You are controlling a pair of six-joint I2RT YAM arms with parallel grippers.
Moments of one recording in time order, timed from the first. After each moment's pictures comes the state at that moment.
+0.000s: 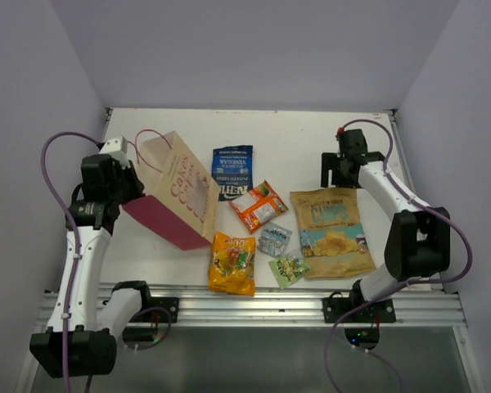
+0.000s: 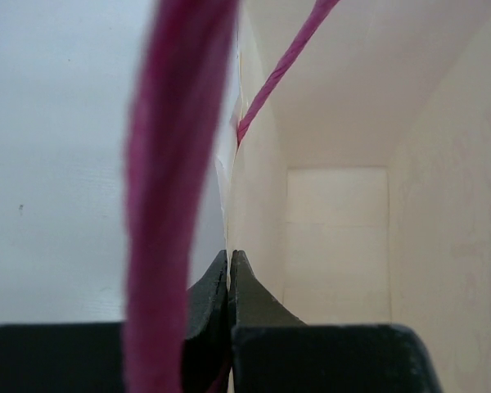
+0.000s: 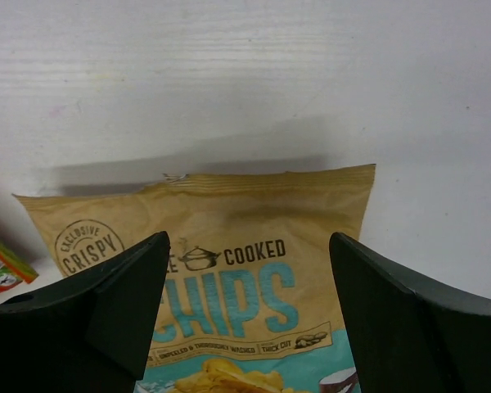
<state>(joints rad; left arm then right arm) 0.08 0.92 0.95 -0.65 0.11 -0.19 0.16 1.58 1.19 -0.63 0.16 0.16</state>
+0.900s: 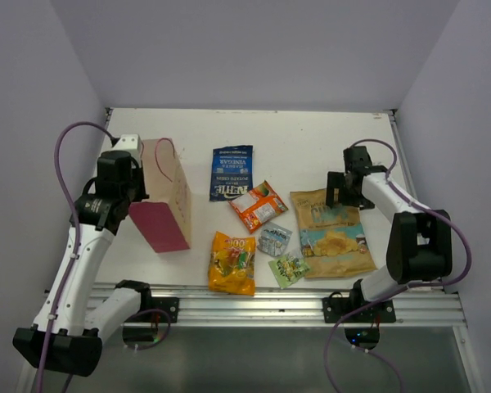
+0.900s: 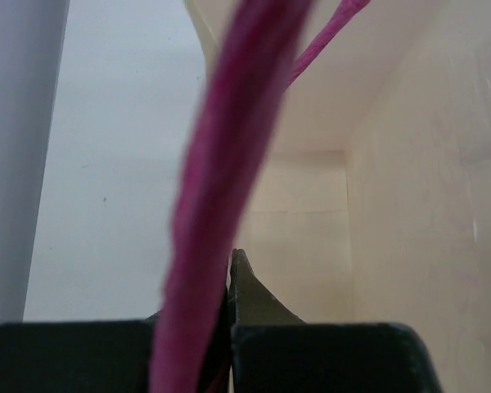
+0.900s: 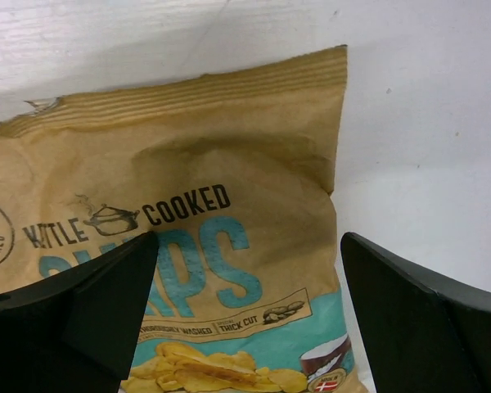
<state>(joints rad) -0.14 0.96 1.08 -0.78 -0.22 -0.11 0.08 1.55 1.02 -0.64 0.18 0.18</state>
